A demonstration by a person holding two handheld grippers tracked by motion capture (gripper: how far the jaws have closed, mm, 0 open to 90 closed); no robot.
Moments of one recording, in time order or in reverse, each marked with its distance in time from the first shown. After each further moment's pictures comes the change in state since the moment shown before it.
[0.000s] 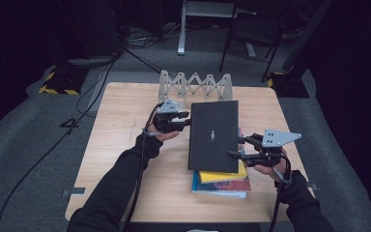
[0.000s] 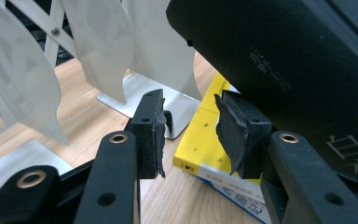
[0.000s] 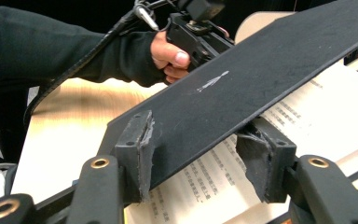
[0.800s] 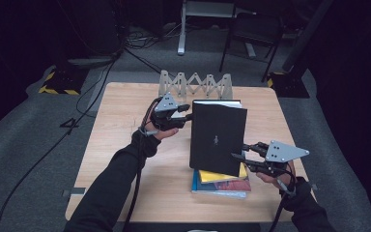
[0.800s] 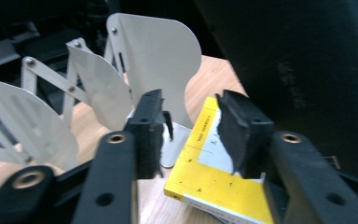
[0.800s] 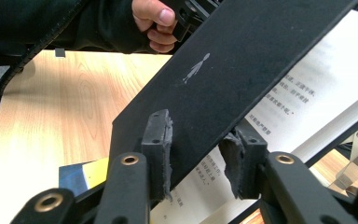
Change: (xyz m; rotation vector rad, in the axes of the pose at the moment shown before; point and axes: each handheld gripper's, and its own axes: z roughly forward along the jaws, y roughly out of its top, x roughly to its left) left arm -0.029 0.037 -0.036 -0.060 0.046 0.087; right arm 0.029 -0.001 -0.016 -0.002 -0.128 -0.131
